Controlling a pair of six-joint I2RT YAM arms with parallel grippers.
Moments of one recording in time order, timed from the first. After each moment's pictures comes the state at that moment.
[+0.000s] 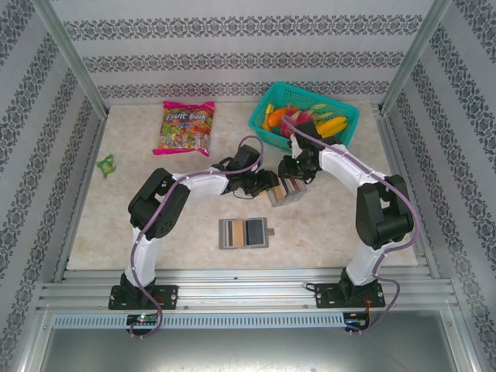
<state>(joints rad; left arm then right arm) -0.65 2.08 1.36 -0.10 0.40 -0.98 0.31 1.77 1.32 -0.74 -0.24 0.34</state>
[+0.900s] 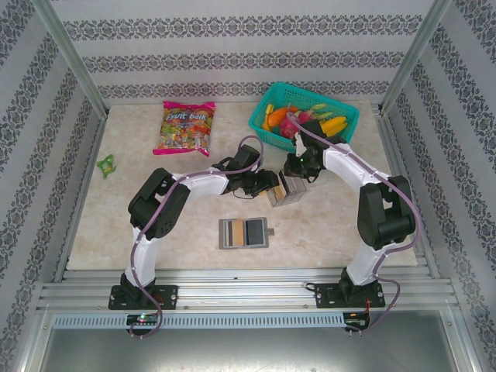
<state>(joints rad) -0.65 2.08 1.36 -0.10 0.41 -0.98 0.28 1.76 1.32 -0.74 -0.26 0.34</state>
